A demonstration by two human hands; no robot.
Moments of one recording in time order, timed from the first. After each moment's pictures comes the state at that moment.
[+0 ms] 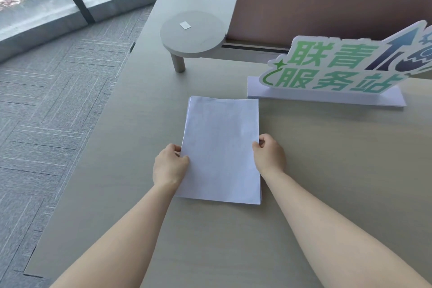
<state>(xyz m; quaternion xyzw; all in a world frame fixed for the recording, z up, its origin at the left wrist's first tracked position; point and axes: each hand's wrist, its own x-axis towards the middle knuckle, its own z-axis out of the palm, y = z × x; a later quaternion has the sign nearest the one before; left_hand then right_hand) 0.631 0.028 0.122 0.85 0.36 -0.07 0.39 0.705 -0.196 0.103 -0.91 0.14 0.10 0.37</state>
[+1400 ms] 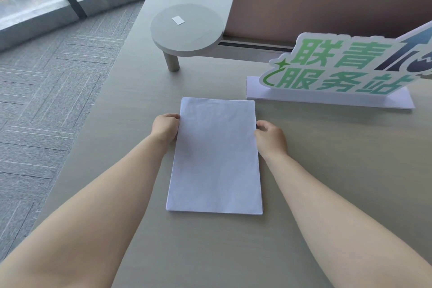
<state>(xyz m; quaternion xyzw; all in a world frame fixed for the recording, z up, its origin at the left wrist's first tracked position) 0.738 0.055 0.134 0.72 0.39 -0.10 0.56 0.762 -0.192 0.108 -0.85 0.17 0.15 0.48</state>
